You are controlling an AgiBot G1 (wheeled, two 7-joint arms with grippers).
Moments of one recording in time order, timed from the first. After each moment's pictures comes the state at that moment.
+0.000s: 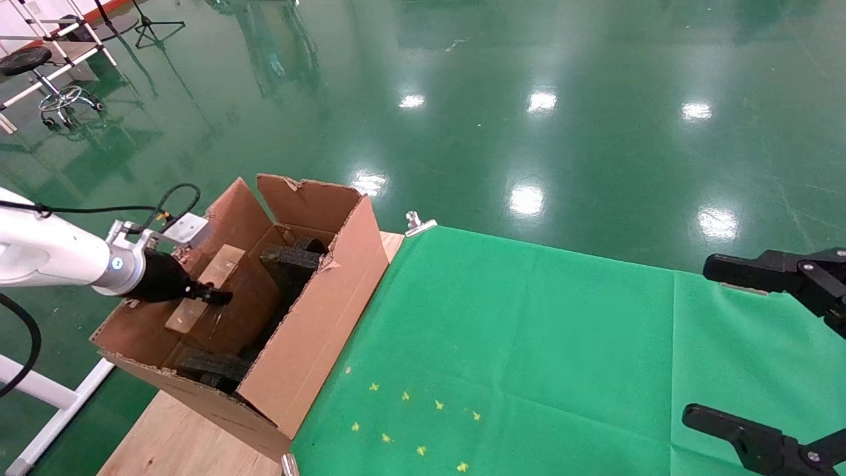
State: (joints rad) left arm -1.71 0.83 0.66 -0.03 2.07 0.92 -0.57; right arm 1.09 -0.59 -0.34 1.25 -0.68 -1.46 0.15
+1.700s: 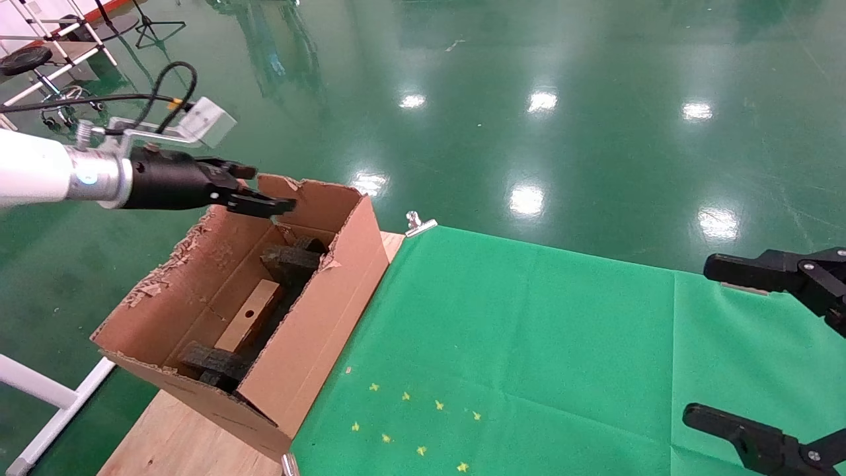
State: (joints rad) left arm -1.72 0.69 0.52 -0.48 1.71 1.23 -0.39; right arm 1.09 -0.58 -0.34 1.25 -0.68 -1.46 0.15
